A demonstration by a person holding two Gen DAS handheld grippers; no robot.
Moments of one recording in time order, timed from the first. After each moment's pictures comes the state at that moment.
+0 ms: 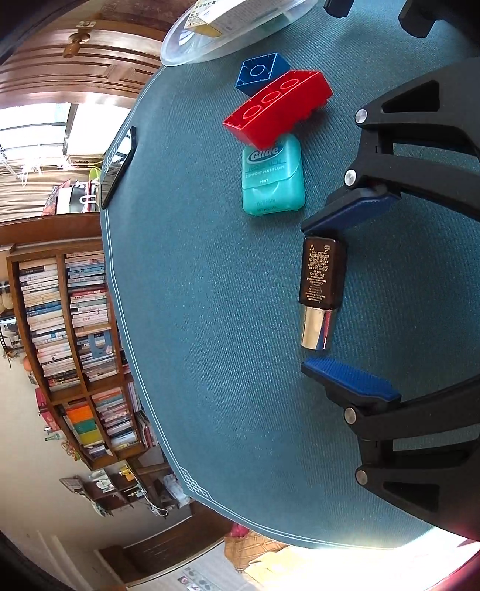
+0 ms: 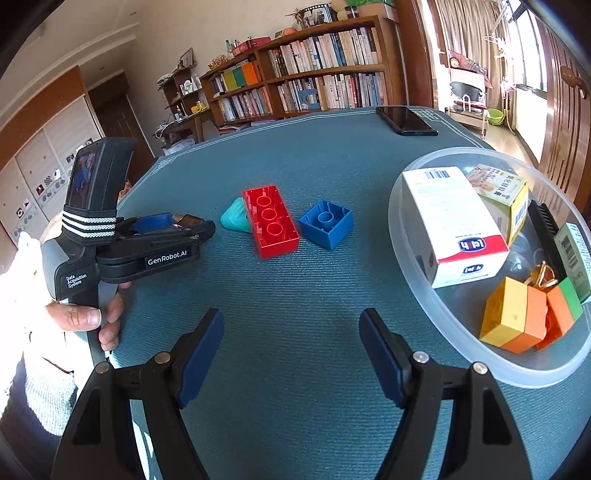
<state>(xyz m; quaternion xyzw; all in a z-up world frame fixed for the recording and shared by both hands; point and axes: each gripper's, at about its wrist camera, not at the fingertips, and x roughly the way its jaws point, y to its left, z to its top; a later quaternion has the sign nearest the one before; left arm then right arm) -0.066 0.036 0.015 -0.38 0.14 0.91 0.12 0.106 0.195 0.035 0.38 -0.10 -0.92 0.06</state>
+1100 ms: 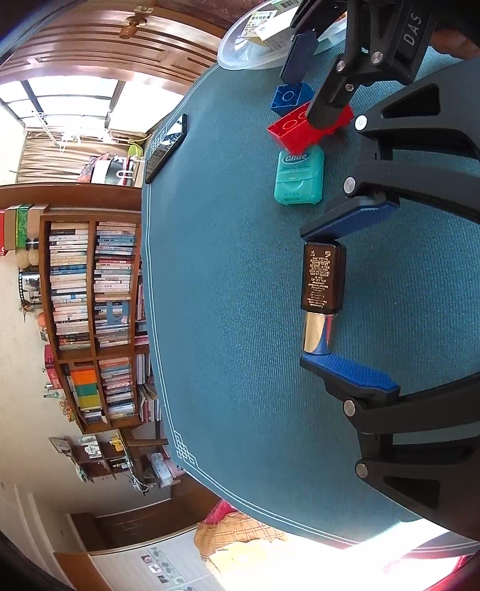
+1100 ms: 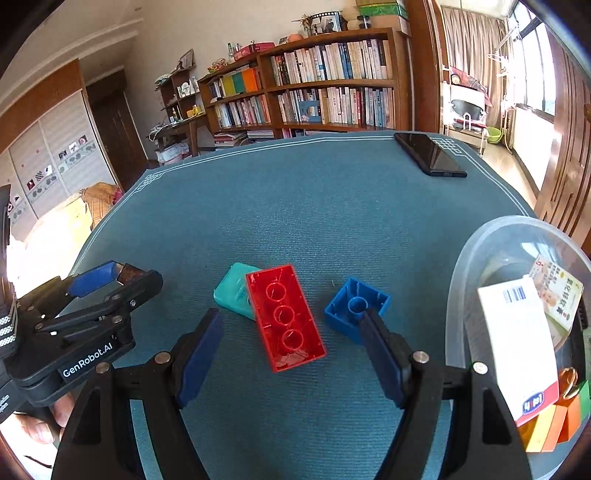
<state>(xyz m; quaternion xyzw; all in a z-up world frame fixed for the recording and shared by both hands) -0.047 0.007 0.043 -0.35 0.06 0.93 0.09 0.026 0.169 0.048 0.36 -0.06 -0.93 0.04</state>
